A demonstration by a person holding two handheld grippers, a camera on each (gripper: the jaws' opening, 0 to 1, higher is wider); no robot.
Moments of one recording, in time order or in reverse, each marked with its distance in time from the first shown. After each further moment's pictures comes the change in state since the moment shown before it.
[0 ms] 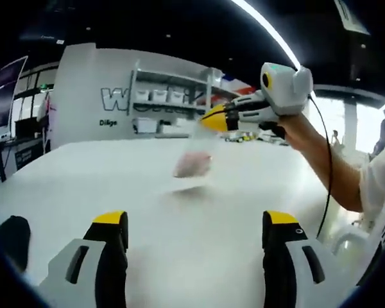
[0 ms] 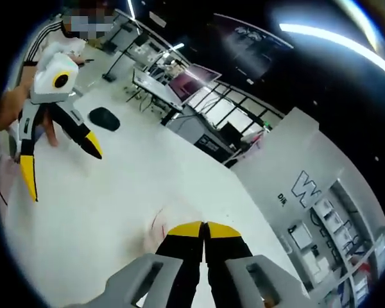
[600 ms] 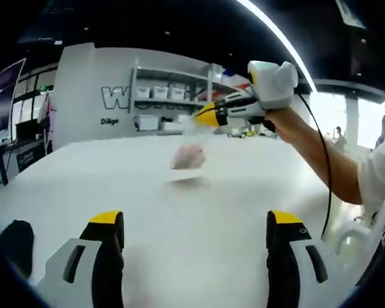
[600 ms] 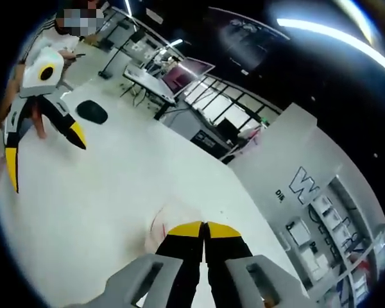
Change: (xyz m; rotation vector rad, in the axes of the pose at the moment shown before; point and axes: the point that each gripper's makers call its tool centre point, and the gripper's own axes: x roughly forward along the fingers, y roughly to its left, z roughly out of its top) left arm 0.004 0.006 -0.003 0.019 0.028 0.007; right arm 0.023 -0.023 -0.014 0.006 0.024 -0.018
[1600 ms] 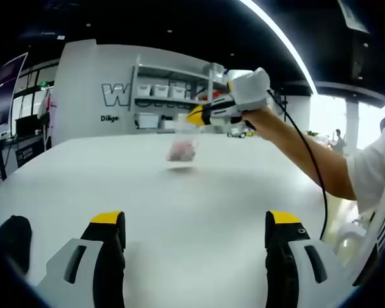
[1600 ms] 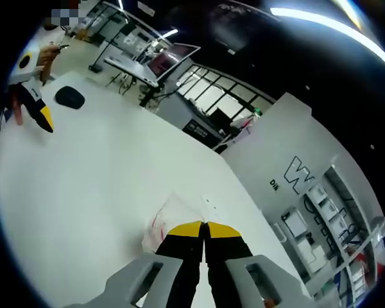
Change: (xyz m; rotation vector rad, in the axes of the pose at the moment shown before) left arm 0.000 0.002 -0.001 -0.020 0.006 -0.015; right arm 0.034 -0.036 -0.036 0.022 0.063 -0.047
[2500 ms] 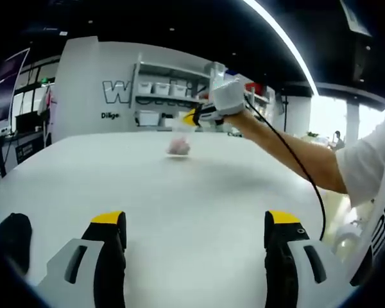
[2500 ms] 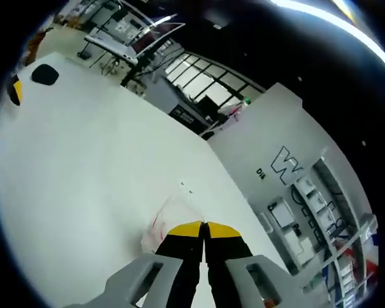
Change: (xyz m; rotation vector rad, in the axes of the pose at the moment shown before) left arm -0.002 0.002 -0.004 -0.016 0.013 -0.009; right arm 0.047 -0.054 -0.046 -0.018 0.096 -0.105
